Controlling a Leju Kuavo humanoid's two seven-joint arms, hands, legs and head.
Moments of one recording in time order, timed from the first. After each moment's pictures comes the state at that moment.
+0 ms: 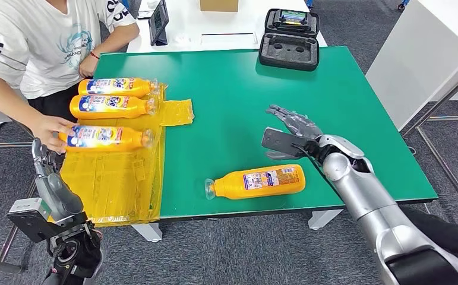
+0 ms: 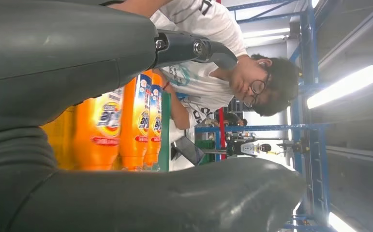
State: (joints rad) left arm -0.07 0.03 -0.17 -1.47 -0.02 0.66 -0.70; right arm -0.69 -0.25 0.48 -1.00 0.49 0.29 -0.23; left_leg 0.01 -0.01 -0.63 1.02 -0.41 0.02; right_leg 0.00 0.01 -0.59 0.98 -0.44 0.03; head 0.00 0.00
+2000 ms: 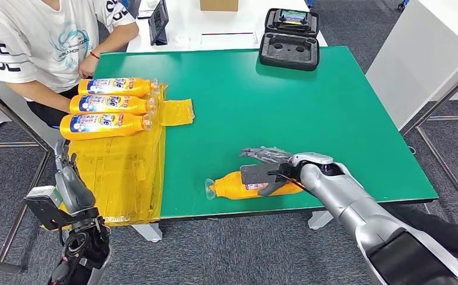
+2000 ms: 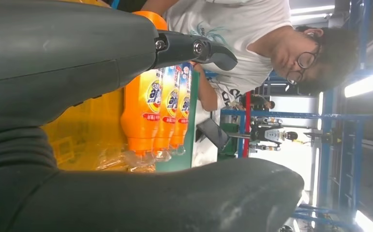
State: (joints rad) left arm -0.15 -0.01 -0.15 -1.28 0.06 0.56 -0.70; right arm -0.78 -0.18 0.79 -0.70 0.46 0.41 -0.38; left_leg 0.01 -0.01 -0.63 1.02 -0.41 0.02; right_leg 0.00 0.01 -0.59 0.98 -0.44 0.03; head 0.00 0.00
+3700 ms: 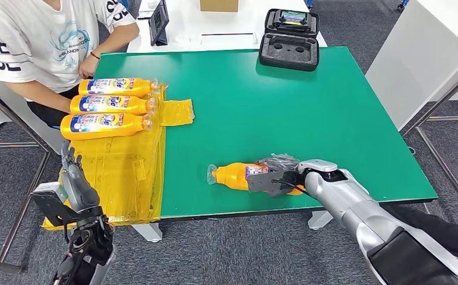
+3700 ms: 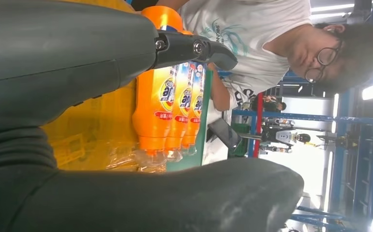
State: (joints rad) left arm -0.18 -0.04 -0.13 -1.20 0.07 0.53 -0.70; right arm -0.79 -0.19 0.87 -0.57 0.50 0.33 -0.34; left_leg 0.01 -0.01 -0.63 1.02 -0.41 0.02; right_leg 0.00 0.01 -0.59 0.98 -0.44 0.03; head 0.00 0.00
